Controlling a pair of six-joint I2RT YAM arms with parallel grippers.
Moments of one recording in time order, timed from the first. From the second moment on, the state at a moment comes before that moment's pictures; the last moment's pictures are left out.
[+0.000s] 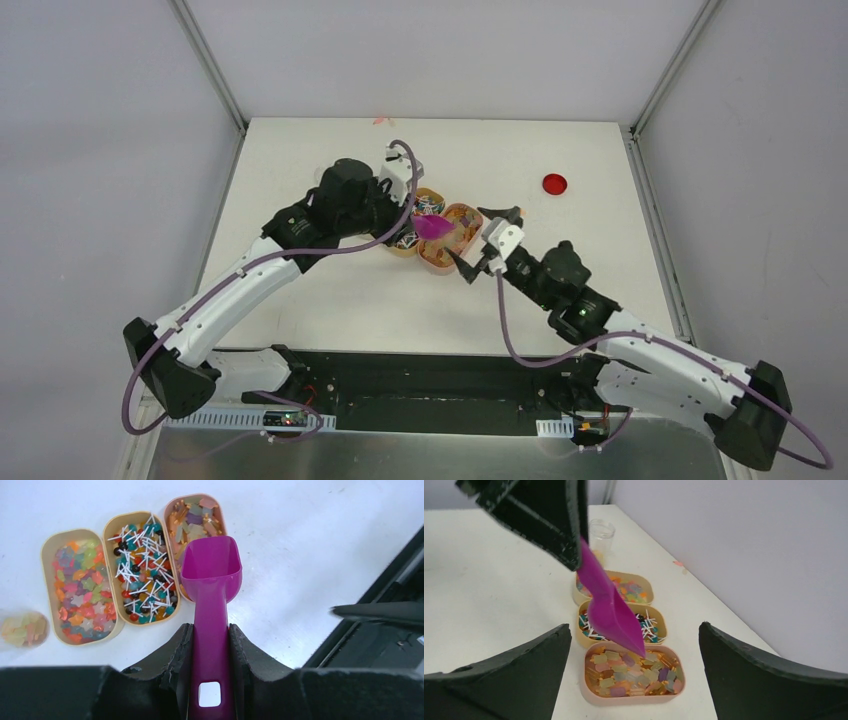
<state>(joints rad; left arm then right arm) -0.70 1.18 1.23 -0.58 0.17 -0.03 0.93 0.90 0.60 0.33 0.01 -0.39</state>
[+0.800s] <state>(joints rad) -0.79 1.57 1.55 -0.90 -0.03 0.00 0.89 0.51 0.51 0.19 0.48 -0.16</state>
